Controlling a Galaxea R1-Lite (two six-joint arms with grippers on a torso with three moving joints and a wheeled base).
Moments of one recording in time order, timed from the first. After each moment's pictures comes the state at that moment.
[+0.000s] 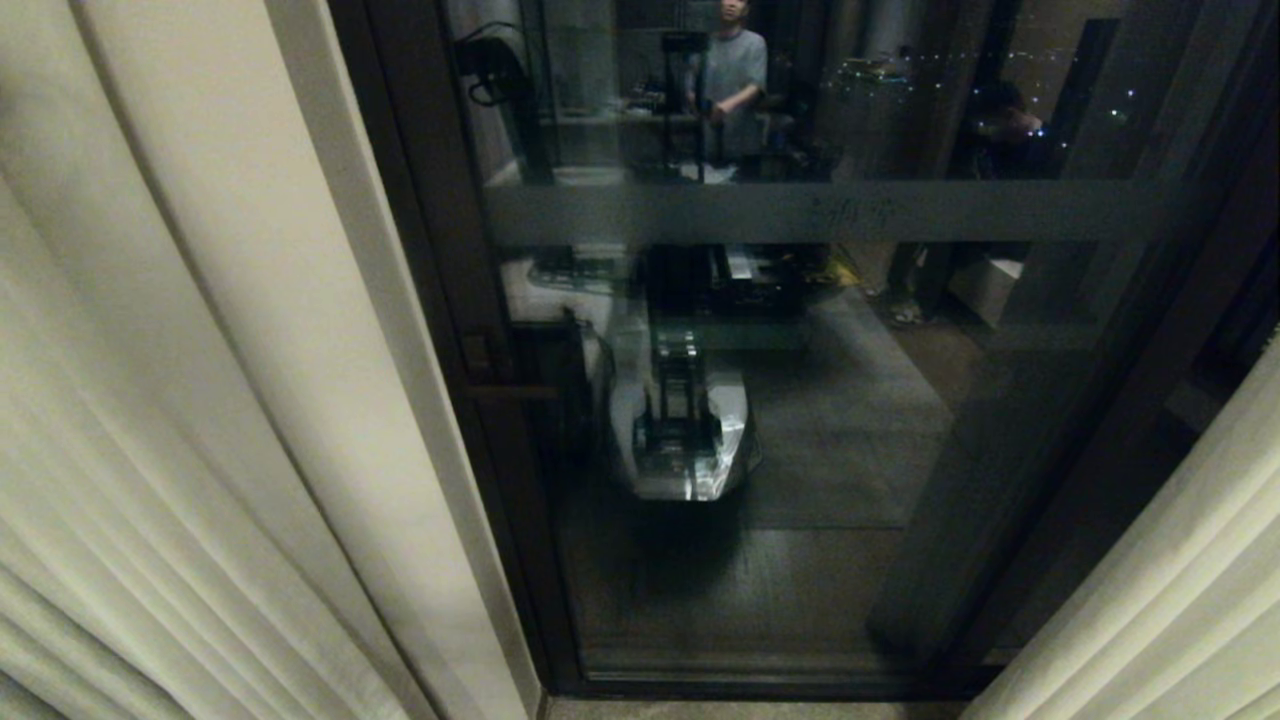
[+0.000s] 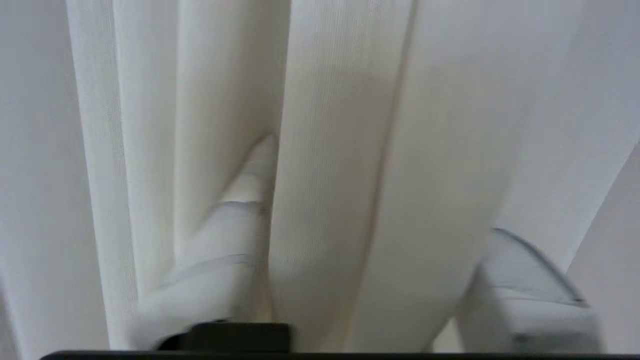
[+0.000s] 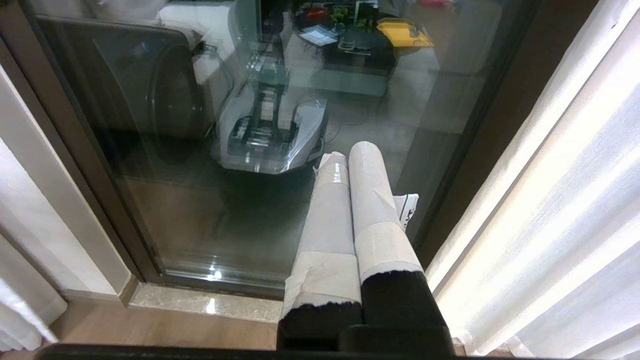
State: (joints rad) left arm 0.52 1.79 -1.65 -0.47 0.02 -0.17; right arm 0.00 0.00 0.00 0.00 0.05 -0.09
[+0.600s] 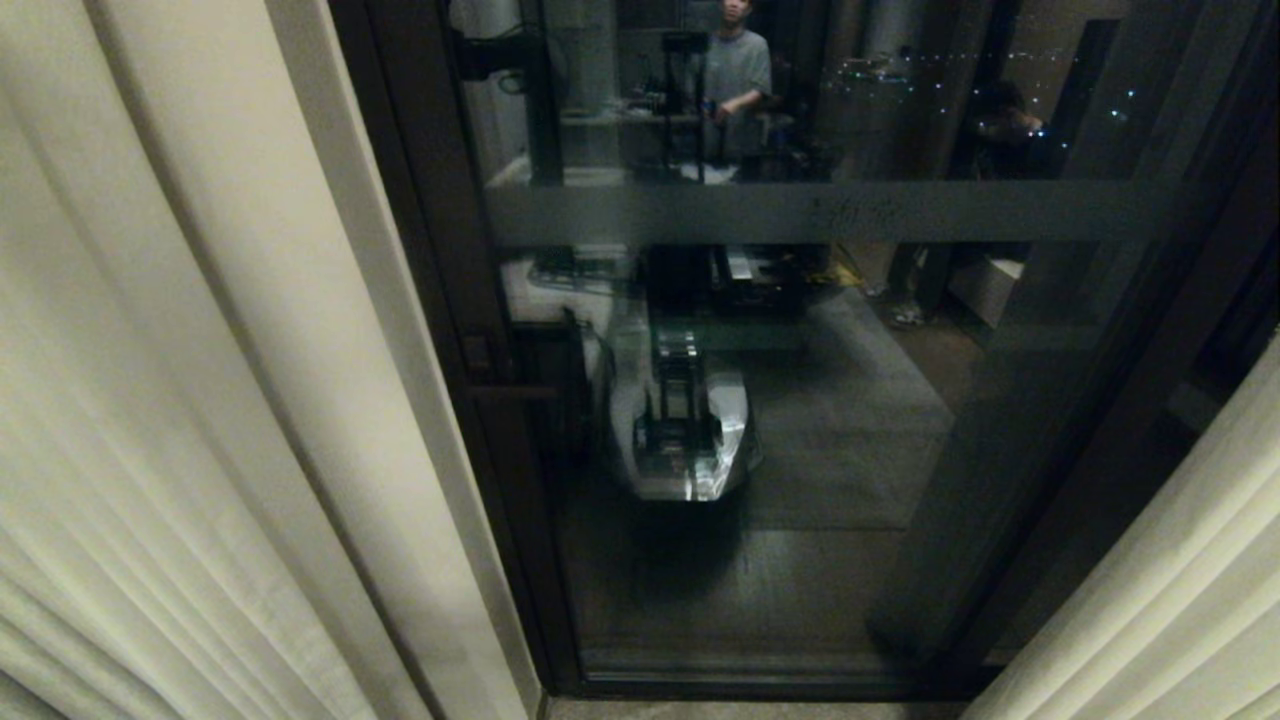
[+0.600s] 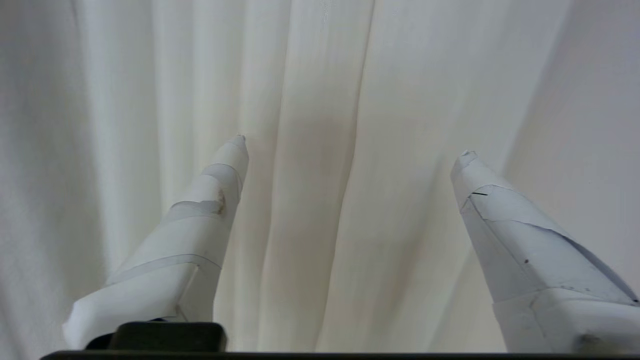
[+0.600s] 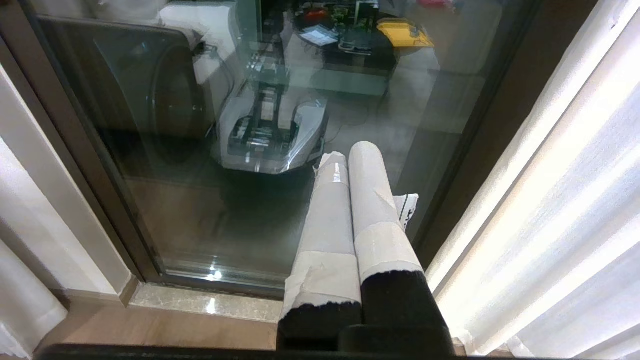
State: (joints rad) left arm 0.48 1.50 -1.34 -0.46 0.02 -0.16; right arm 0.00 0.00 0.00 0.00 0.05 -0.09
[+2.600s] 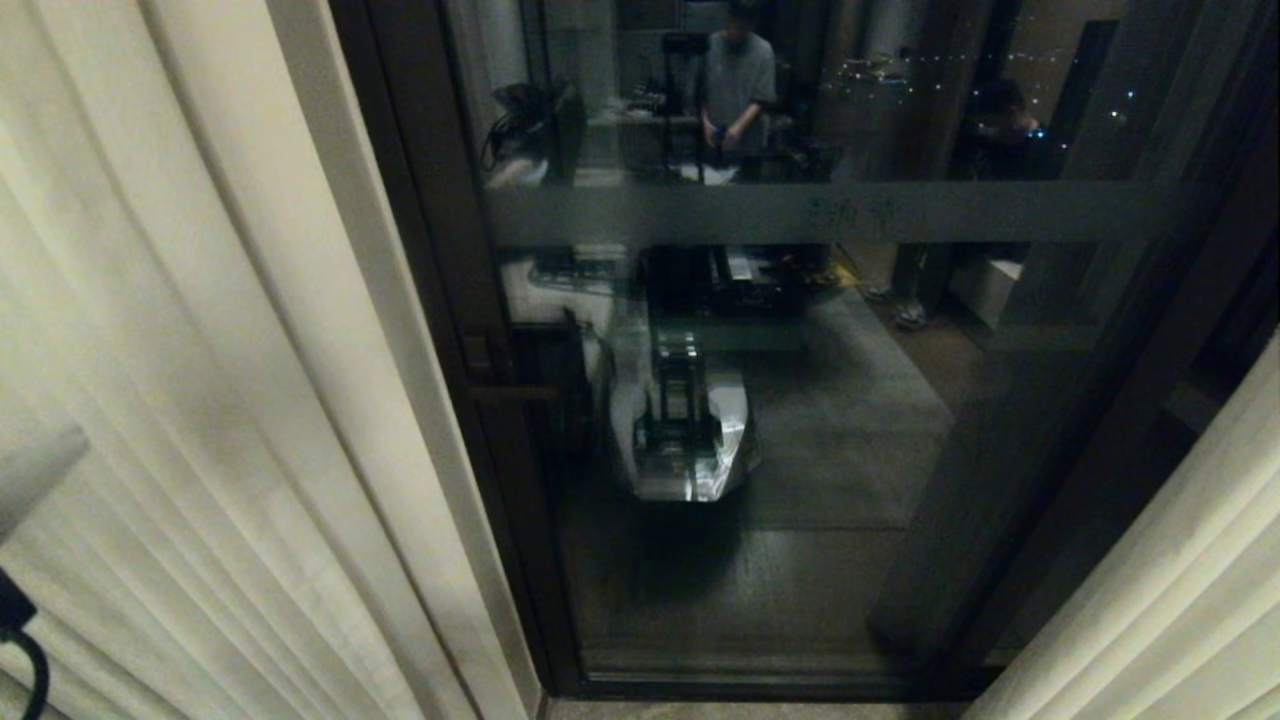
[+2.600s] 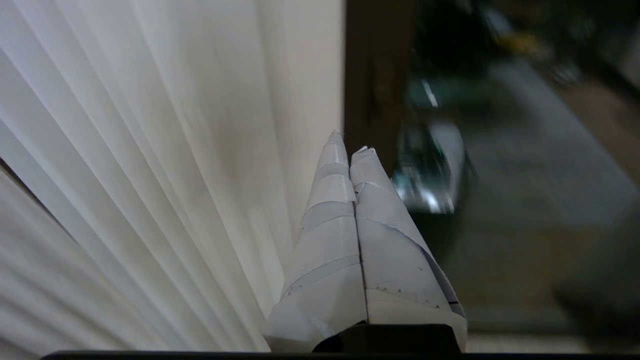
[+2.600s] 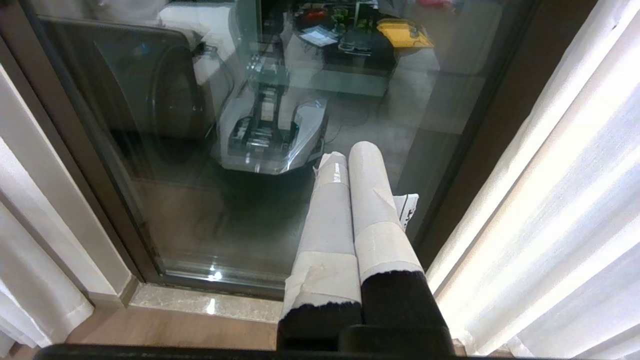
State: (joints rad) left arm 0.09 0.75 -0.36 -0.34 -0.08 0.01; right arm 0.00 0.00 0.00 0.00 0.05 -0.09
